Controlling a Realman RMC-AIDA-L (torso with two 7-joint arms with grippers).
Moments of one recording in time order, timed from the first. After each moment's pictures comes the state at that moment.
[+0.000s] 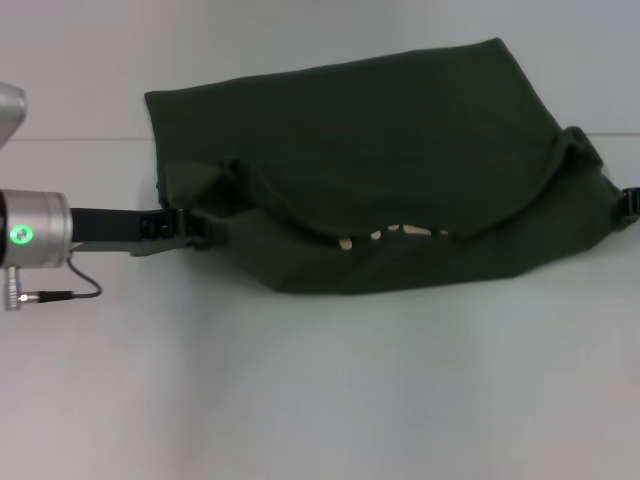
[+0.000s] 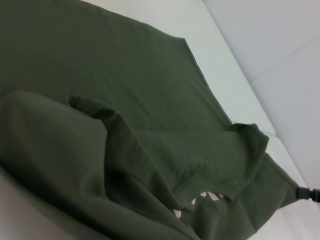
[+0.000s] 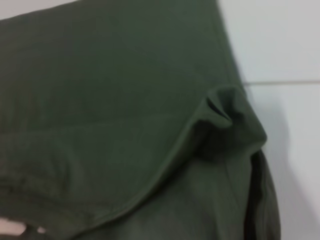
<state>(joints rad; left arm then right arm) -0.64 -1.99 0.78 0.67 2.08 1.34 -2.33 0.72 1.99 -0.83 -0.84 -2.68 -1.05 2.60</state>
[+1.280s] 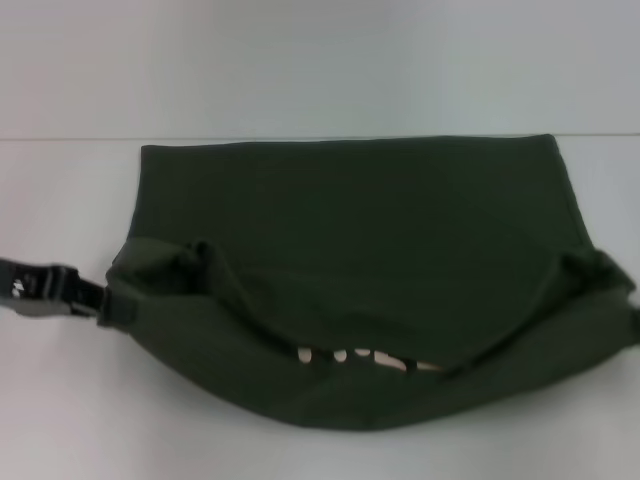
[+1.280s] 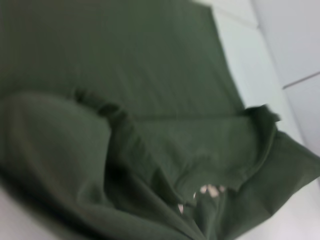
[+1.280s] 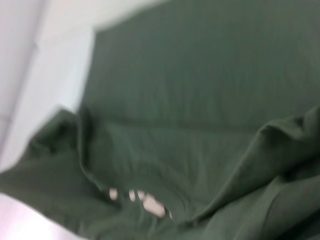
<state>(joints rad) -0.62 -1.85 0.64 0.79 2.29 1.86 -2.39 0.54 1.96 -0.48 -1.11 -2.40 -1.92 2.47</state>
